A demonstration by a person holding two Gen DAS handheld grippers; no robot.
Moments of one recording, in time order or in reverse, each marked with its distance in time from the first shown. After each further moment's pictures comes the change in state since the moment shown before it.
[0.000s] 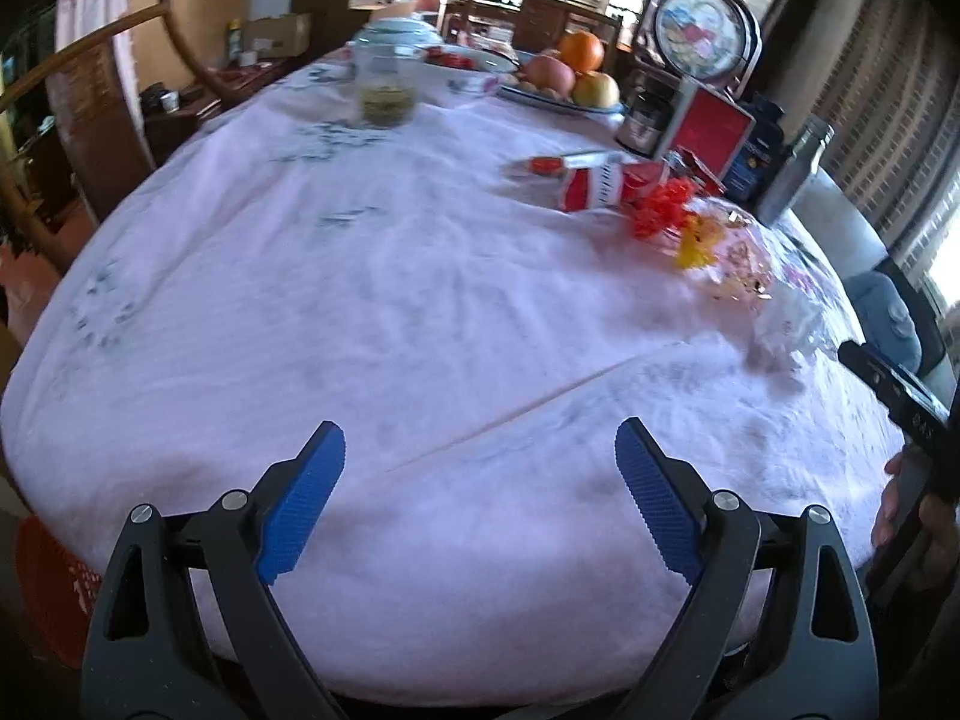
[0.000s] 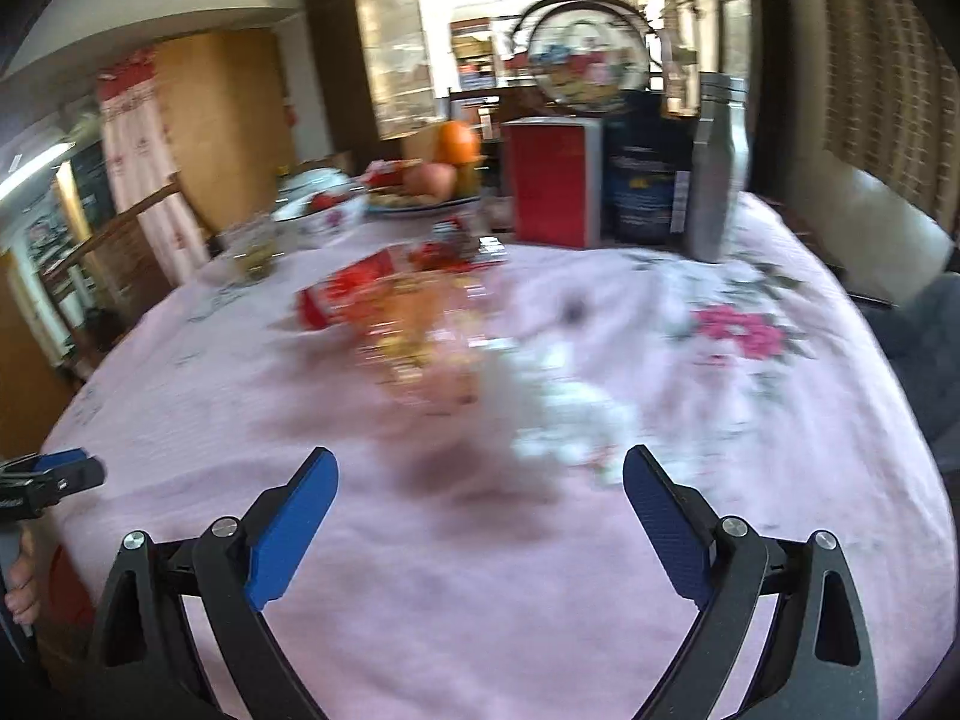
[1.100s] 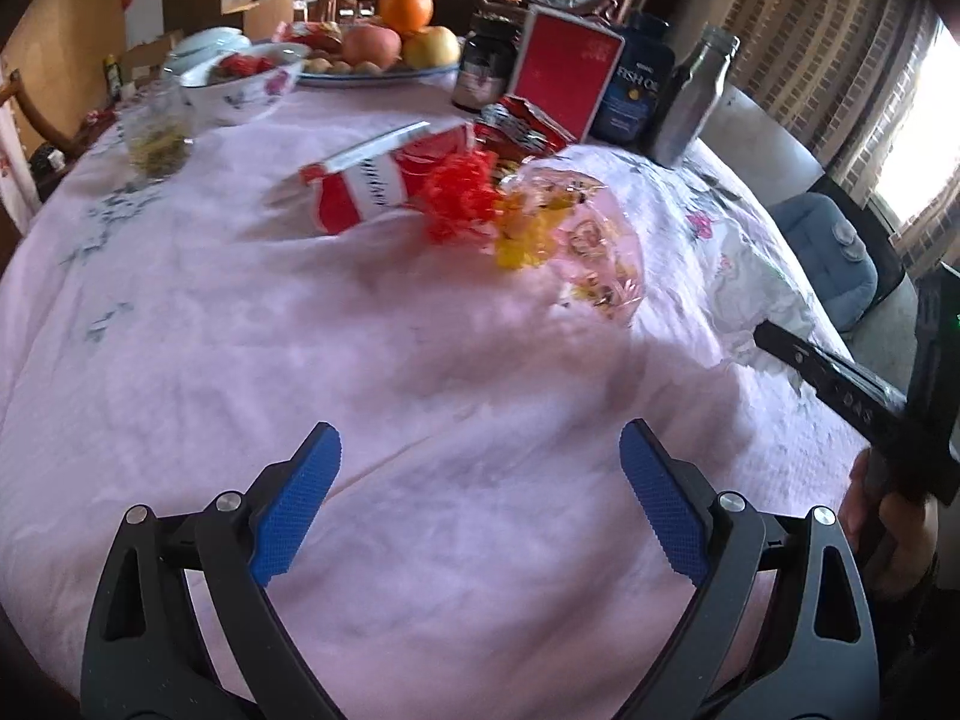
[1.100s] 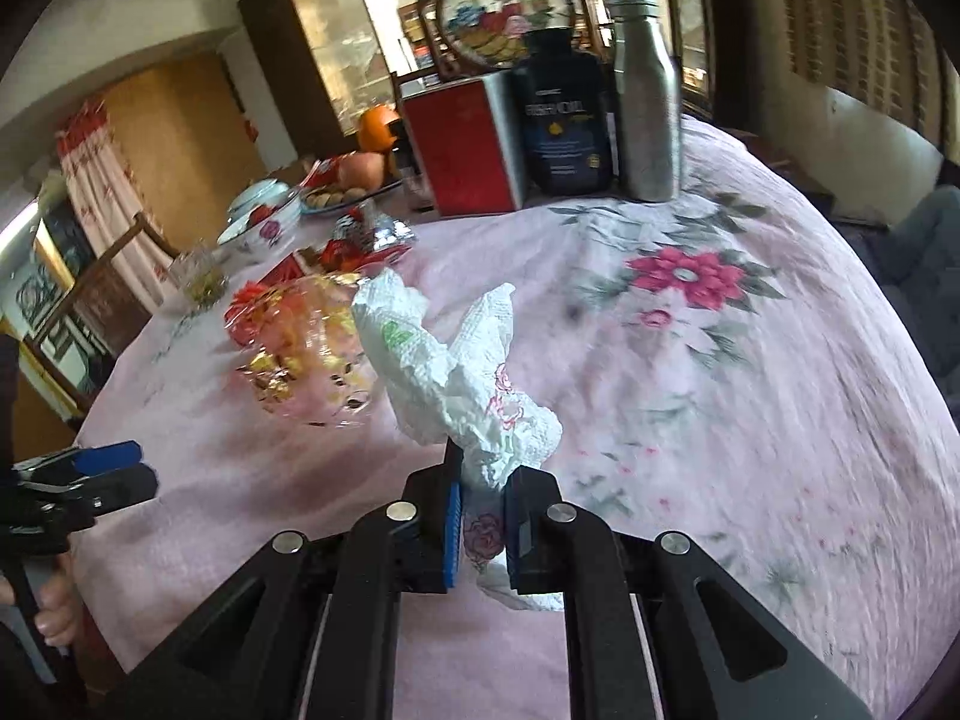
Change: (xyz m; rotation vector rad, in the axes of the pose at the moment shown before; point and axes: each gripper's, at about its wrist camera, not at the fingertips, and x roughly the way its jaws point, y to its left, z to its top) left arm 0.069 -0.125 0.051 0.184 0.099 -0.150; right arm 0.020 -0.066 -0.006 0.158 0.077 0.061
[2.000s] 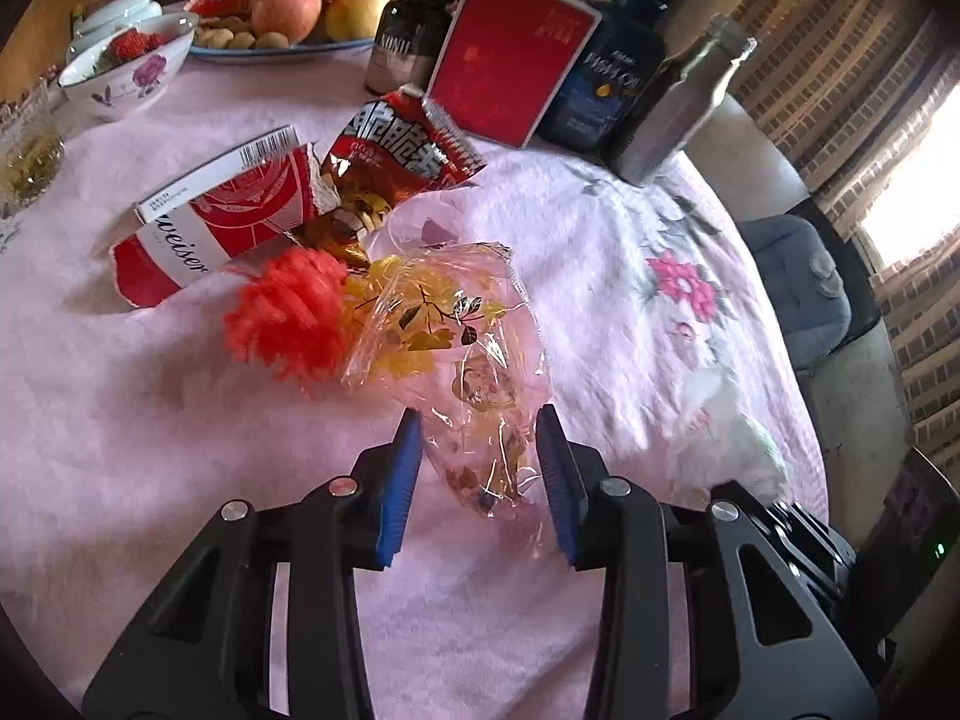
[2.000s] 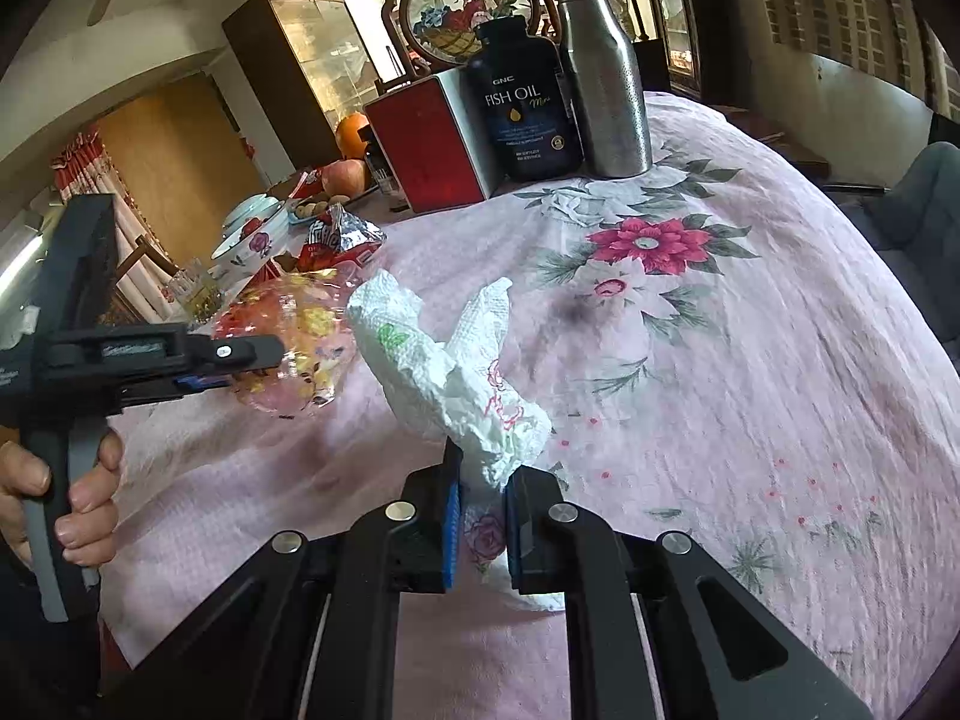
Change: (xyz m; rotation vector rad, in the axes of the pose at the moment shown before) left arm 0.065 -0.047 0.070 -0.069 0.063 -0.122; right arm -0.004 -0.029 -0.012 0.052 0.000 0.043
